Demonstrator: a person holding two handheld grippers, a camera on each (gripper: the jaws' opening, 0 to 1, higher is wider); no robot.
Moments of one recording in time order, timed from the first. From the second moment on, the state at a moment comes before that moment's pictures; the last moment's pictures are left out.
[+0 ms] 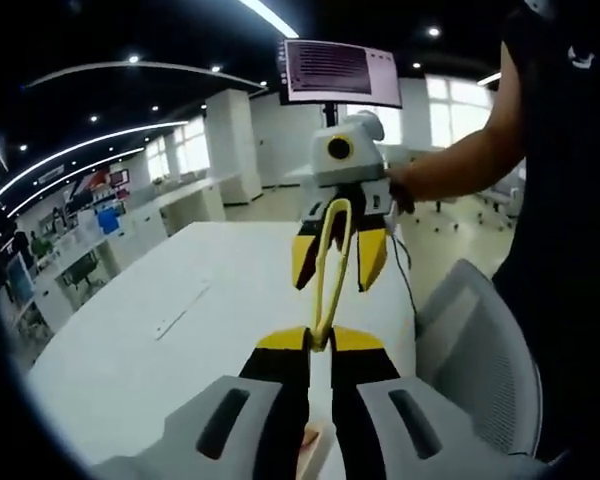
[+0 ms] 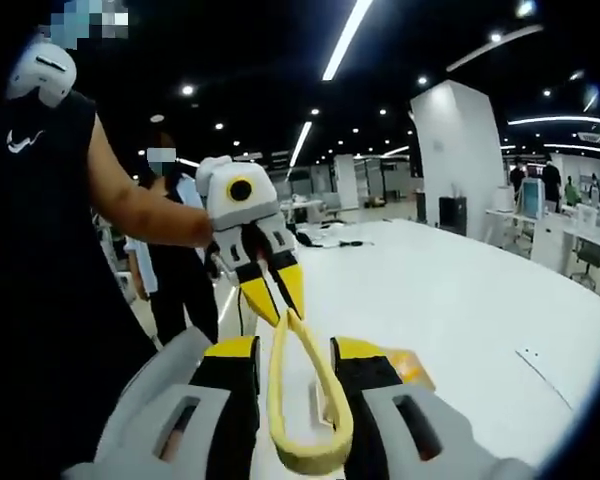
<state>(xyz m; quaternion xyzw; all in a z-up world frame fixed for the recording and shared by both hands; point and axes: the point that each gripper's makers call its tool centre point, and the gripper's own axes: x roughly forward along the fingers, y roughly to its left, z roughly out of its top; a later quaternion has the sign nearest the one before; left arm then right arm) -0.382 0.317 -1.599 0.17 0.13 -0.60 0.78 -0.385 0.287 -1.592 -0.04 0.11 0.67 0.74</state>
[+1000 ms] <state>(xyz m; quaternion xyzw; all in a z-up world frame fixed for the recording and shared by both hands) -0.395 0.308 -1.619 0.17 0.15 -0.61 0.76 -0.396 0.247 -1.670 -0.09 0.19 0.62 0.75</state>
